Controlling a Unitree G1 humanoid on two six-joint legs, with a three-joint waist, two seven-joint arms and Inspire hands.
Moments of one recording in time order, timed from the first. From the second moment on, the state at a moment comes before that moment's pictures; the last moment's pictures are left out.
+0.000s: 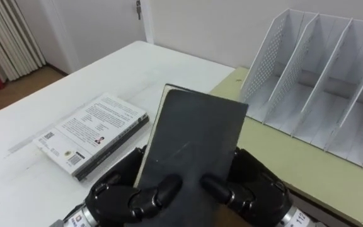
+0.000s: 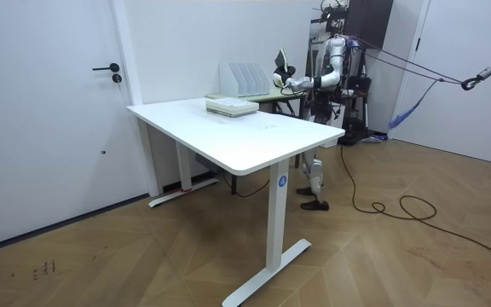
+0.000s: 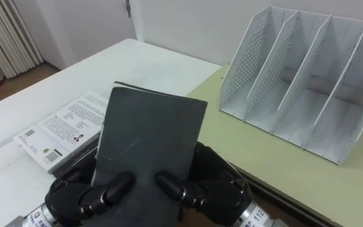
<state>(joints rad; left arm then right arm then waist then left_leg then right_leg) 0.08 0.34 -0.05 0.05 -0.87 0.22 -0.91 0.09 -0.33 0.16 0.02 0.95 0.21 0.70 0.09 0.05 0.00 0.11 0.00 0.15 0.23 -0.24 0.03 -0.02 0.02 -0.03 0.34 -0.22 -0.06</state>
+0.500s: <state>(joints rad) 0.08 0.36 -0.06 0.11 -0.88 0.23 -0.91 0.09 -0.35 0.20 0.02 0.95 0.21 0.70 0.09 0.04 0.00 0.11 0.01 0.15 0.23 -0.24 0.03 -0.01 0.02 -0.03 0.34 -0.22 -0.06</state>
